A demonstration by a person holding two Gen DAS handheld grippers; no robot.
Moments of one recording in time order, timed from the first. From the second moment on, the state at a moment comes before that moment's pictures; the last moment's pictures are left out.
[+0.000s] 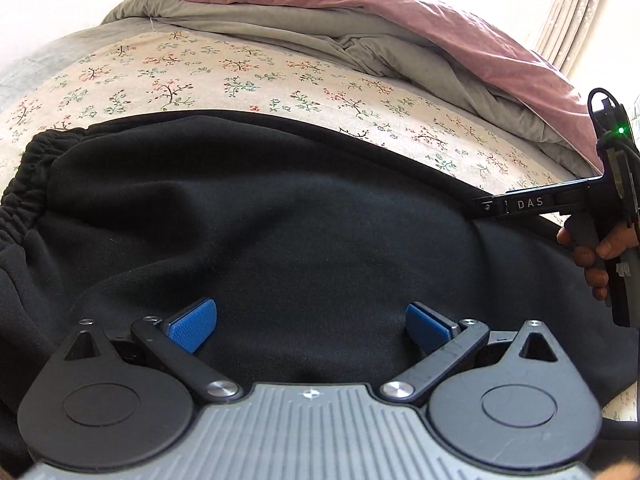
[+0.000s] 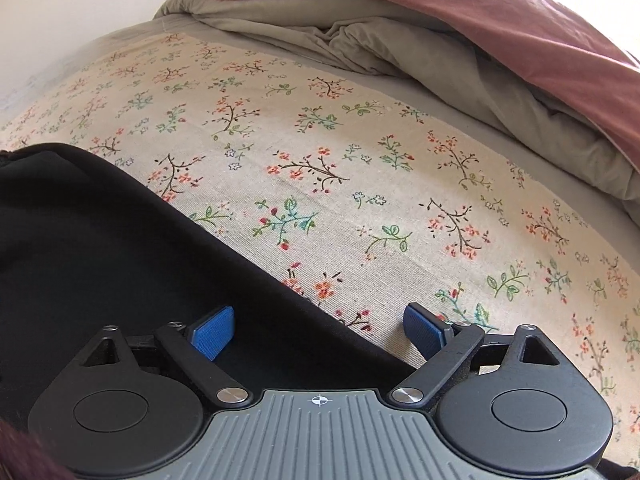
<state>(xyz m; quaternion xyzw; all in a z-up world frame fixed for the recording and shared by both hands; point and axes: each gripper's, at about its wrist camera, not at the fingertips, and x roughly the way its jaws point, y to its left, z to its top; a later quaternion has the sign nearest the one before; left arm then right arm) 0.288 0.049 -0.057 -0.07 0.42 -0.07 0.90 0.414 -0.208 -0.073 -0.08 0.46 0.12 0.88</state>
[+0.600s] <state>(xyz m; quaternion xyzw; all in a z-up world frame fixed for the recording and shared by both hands) 0.280 0.096 -0.024 -0.14 0.37 -0.06 0.92 0.310 -0.153 0.038 -0.13 0.36 0.15 0.91</state>
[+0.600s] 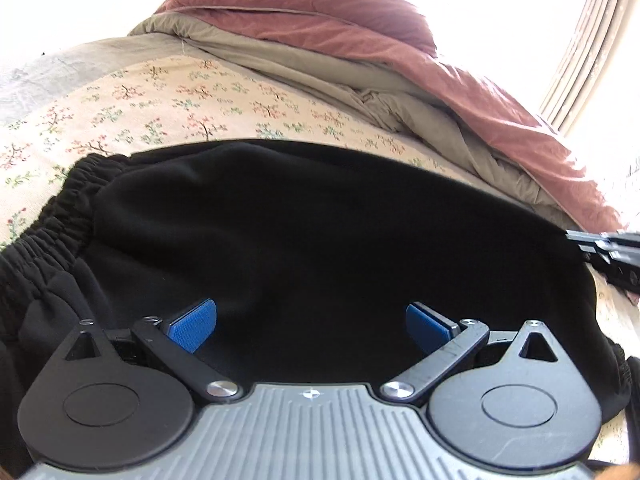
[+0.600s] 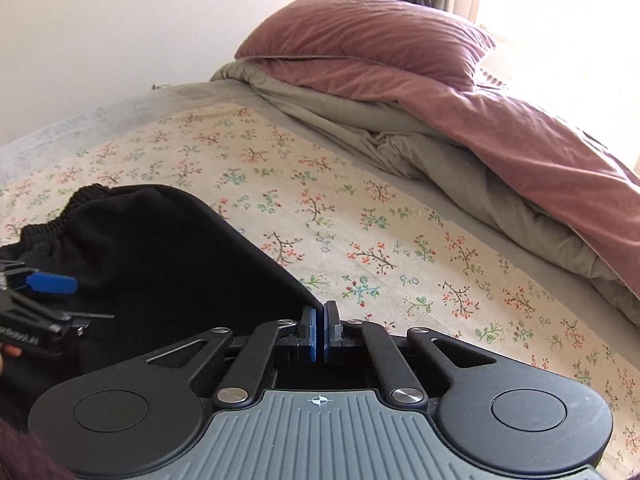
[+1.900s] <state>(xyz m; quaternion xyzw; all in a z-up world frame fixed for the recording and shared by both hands) 0.279 0.095 -0.031 -0.13 0.35 0.04 0.93 0.163 -0.201 0.006 -0.01 0.40 0.00 0.92</state>
